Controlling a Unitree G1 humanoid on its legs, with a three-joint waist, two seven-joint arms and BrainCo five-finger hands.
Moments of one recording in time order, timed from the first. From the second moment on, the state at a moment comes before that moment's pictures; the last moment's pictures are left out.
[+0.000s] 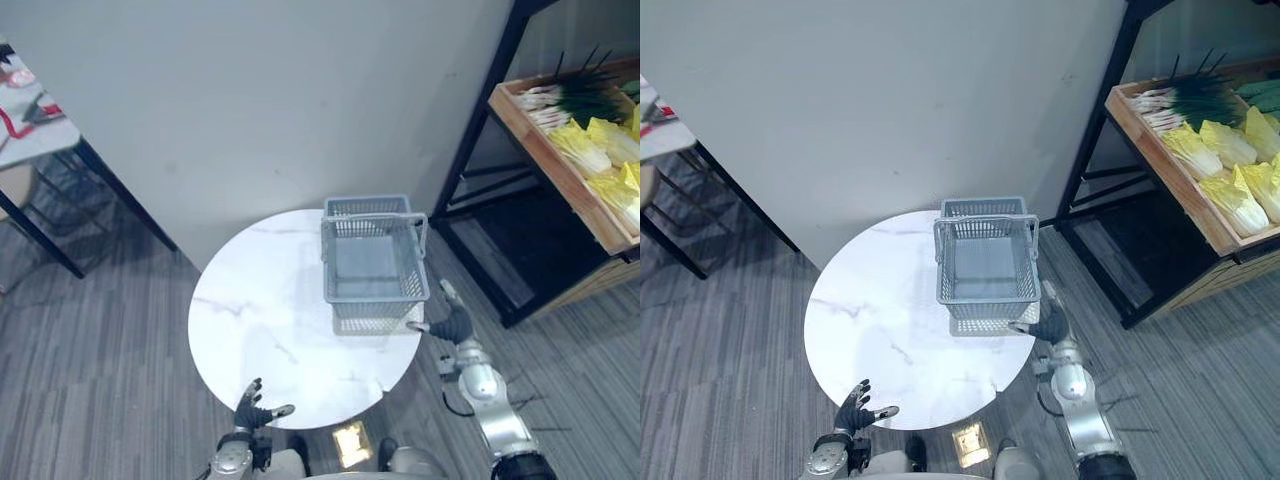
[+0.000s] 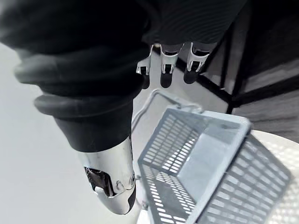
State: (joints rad) left arm 0.15 0.13 -0.12 0.78 -0.03 -0.16 0.11; right arm -0.16 -0.26 0.16 0.23 -0.48 -0.13 -0.20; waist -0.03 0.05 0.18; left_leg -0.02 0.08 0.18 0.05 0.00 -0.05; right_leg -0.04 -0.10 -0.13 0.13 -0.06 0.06
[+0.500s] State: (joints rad) left arm 0.05 0.17 -0.12 0.79 -0.07 -0.20 0.14; right arm -0.91 -0.55 0.34 0.67 -0.59 -0.10 -0.24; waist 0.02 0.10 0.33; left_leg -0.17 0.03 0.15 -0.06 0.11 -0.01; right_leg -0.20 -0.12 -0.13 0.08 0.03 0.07
